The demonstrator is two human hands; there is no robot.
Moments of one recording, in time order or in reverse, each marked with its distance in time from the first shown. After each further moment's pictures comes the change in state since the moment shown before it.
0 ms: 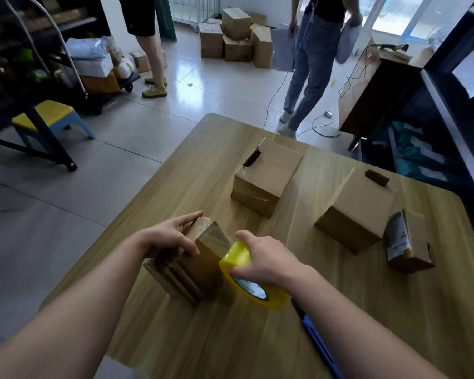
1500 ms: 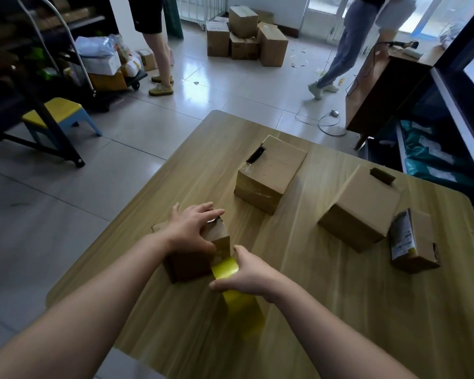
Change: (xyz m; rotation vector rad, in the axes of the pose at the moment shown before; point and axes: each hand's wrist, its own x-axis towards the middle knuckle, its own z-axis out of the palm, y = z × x) left_hand 0.009 0.010 0.031 1.045 0.336 0.252; right_hand -0.001 -0.013 0.035 0.516 -0.205 0.150
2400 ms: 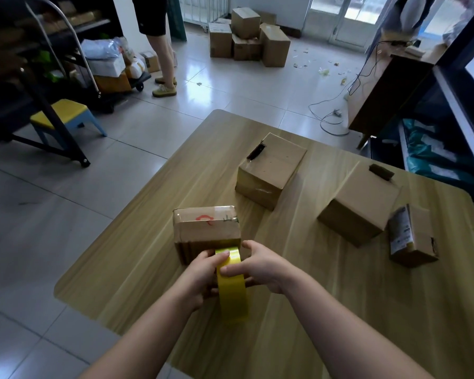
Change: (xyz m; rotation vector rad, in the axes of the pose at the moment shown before) left_hand -0.066 0.067 0.063 -1.497 -0.060 -0.632; right_hand -0.007 0.018 -0.006 0.444 -0.053 0.000
